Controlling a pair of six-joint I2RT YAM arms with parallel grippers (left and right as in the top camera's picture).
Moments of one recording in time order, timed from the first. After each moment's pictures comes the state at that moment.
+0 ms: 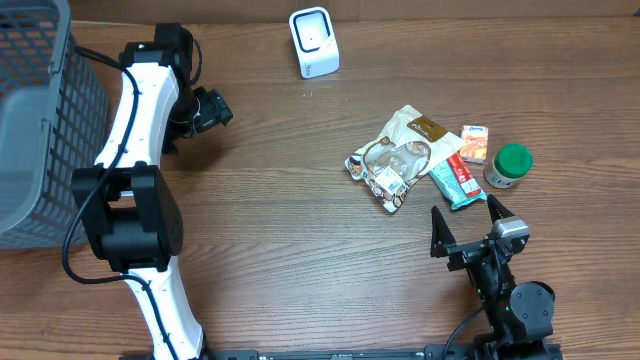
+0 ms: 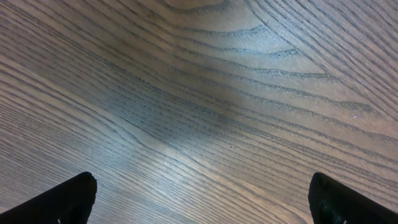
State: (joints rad) left arm 0.02 2.17 1.91 -1.25 -0.03 -0.57; right arm 0.14 0.01 0.02 -0.03 -0.09 0.10
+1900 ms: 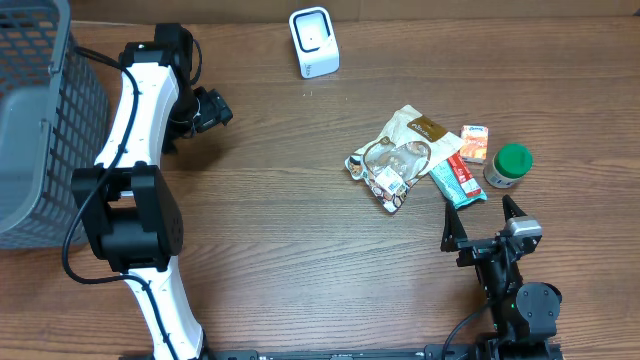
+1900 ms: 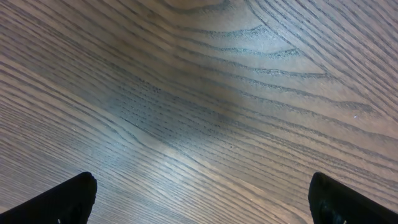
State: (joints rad) left arm 0.02 2.17 1.91 -1.25 -0.03 -0.57; right arm 0.04 0.01 0.02 -0.03 -0.09 0.10
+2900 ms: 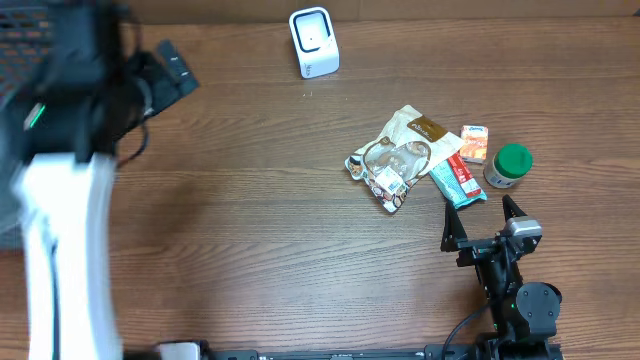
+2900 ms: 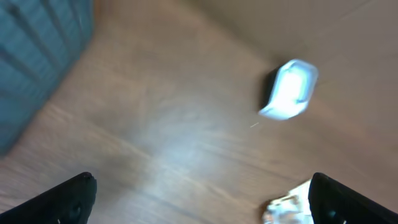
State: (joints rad) left arm 0.01 1.49 1.92 -1.24 -0.03 -0.57; right arm 0.04 0.01 0.02 -0.03 -0.09 0.10
